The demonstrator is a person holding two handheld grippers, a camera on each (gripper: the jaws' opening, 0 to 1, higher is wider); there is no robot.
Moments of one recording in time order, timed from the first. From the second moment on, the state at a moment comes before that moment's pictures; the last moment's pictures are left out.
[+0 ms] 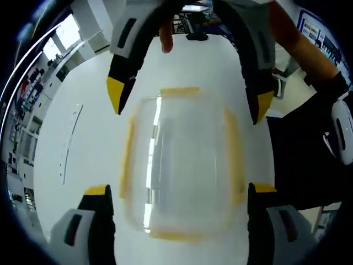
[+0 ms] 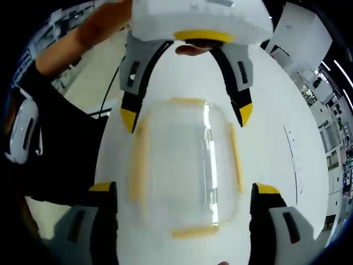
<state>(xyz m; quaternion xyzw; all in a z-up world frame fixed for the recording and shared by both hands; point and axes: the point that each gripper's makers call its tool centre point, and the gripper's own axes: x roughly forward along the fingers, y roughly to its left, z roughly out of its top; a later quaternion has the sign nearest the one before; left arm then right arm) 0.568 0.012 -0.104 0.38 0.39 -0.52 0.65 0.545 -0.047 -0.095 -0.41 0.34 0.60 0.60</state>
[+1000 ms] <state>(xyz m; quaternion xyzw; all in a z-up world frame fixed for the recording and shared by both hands) 0.554 0.008 -0.125 0.37 0.39 -0.53 0.65 0.559 -0.045 -0.117 -0.40 0.37 0.59 0.59</state>
